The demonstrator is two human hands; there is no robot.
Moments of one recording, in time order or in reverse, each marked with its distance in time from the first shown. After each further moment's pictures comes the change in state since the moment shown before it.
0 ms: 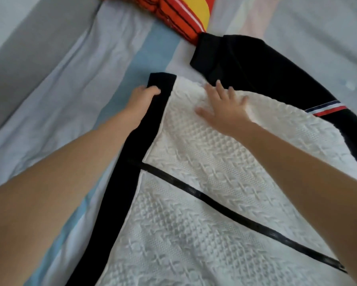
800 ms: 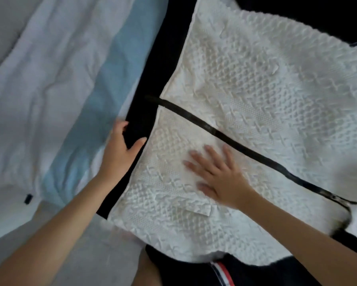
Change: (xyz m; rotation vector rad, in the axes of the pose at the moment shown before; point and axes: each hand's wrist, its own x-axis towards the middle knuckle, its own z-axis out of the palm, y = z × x) left_hand -0.203 -0.176 -0.070 0.455 0.149 0.174; right_hand -0.242 -0.030 0.145 -0.204 0.130 -0.656
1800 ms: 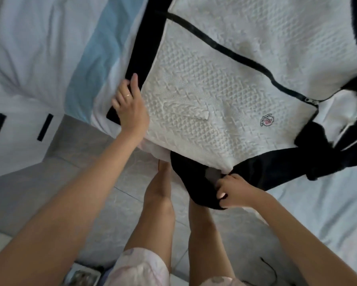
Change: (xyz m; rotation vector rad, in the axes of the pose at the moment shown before) left_hand -0.159 -0.007 -0.013 0.628 0.108 0.031; right_hand -0.183 -0.175 -0.063 0.583 -0.891 0.197
